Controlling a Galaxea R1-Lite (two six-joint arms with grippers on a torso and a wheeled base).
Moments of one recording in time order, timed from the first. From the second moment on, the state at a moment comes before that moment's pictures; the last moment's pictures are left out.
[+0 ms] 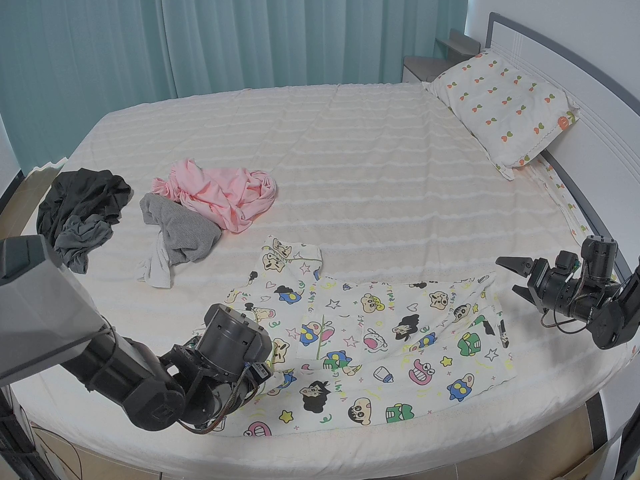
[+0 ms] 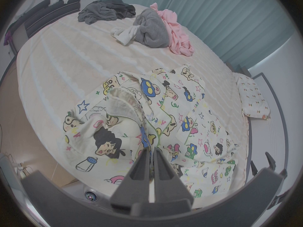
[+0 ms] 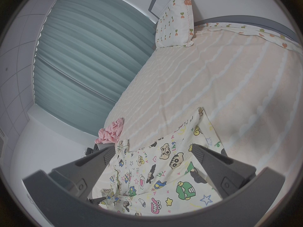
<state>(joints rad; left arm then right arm) -0.68 1.93 -0.63 -0.39 0.36 -1.19 -0.08 1.96 -0.53 -1.07 0.49 0.70</state>
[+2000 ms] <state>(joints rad) -0.54 1.90 -0.53 -0.48 0.27 -1.13 -0.08 1.95 -0.53 -1.07 0.49 0.69</state>
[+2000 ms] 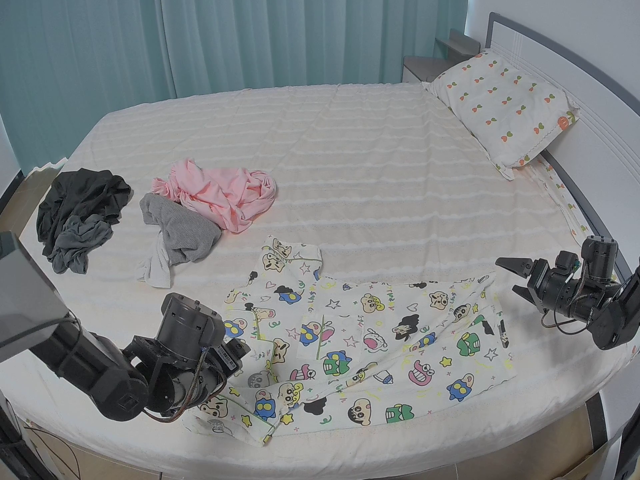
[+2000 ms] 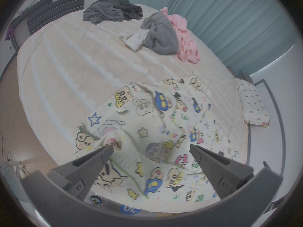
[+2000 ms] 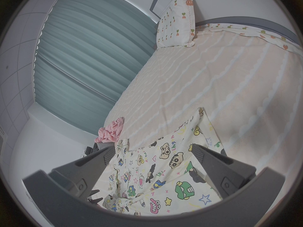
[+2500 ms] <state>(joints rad) -0.62 1.86 -0.38 -0.50 0.27 -1.14 -0.09 1.95 -0.52 -1.07 0.49 0.69</state>
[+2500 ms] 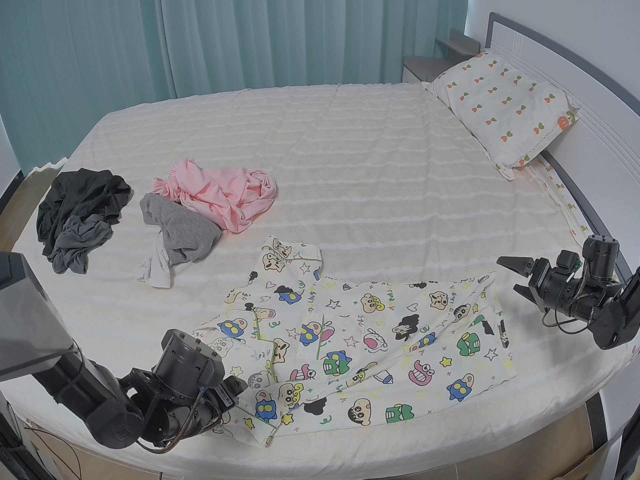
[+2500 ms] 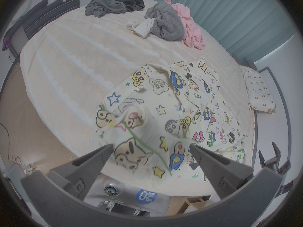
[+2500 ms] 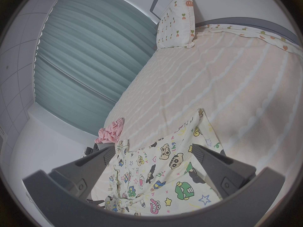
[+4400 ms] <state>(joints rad) -0.36 1.29 -0.17 -0.71 0.19 -1.23 0.90 2.31 -0.89 -0.76 0.16 0.84</state>
